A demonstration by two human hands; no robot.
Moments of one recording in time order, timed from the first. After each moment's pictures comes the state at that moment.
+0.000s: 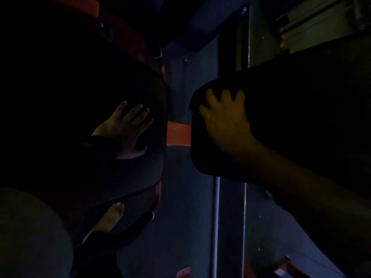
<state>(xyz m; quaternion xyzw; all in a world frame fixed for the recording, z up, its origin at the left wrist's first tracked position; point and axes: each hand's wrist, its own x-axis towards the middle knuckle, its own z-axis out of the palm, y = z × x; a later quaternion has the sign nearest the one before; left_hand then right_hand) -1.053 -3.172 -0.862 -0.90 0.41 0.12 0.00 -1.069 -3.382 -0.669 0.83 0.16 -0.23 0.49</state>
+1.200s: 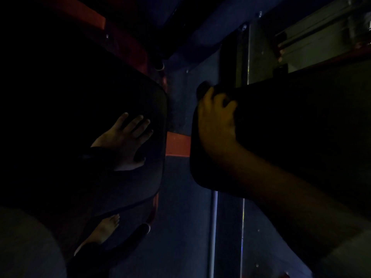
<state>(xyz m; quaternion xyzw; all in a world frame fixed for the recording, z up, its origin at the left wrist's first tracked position) -1.053 -3.171 -0.862 -0.90 0.41 0.12 -0.02 -1.039 -3.371 -0.697 0.83 0.05 -0.21 0.51</state>
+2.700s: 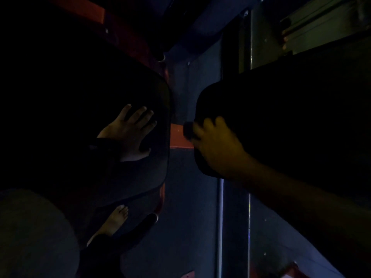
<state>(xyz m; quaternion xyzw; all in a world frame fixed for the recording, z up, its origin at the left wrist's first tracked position) -1.053 -3.173 -0.857 -0.90 0.41 0.14 0.00 -1.103 -3.384 -0.691 0.81 0.28 -0.29 0.42</state>
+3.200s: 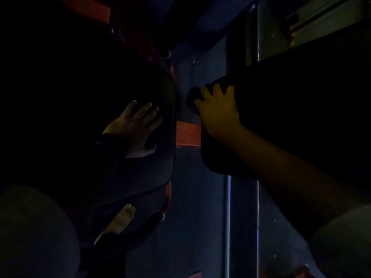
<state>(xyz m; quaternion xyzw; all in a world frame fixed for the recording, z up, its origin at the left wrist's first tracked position) -1.053 -3.171 -0.862 -0.90 0.42 0.12 0.00 -1.045 -3.381 -0.712 0.86 0.10 -0.24 0.43</state>
